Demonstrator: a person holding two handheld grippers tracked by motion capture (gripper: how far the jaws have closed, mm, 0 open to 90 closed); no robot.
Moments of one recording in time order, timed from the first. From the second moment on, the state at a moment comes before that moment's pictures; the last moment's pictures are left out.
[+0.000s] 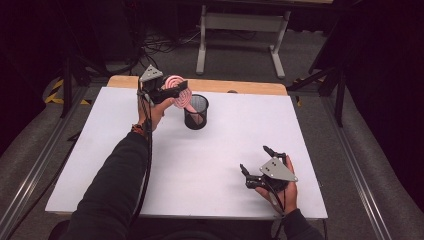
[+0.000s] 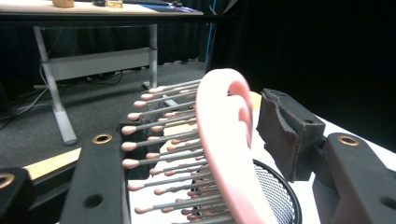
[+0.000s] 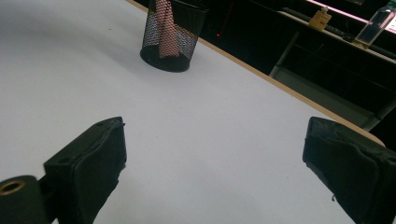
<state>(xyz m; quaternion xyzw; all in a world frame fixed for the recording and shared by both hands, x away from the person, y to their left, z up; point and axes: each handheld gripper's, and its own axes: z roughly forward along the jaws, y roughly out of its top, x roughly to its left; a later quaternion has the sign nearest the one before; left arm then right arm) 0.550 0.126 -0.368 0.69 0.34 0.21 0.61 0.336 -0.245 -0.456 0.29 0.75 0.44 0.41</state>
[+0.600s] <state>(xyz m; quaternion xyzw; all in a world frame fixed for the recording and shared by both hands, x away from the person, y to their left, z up) 0.549 0.124 -0.364 0.70 0.34 0.23 0.59 0.335 -0.245 -0.455 0.29 0.75 0.44 0.41</state>
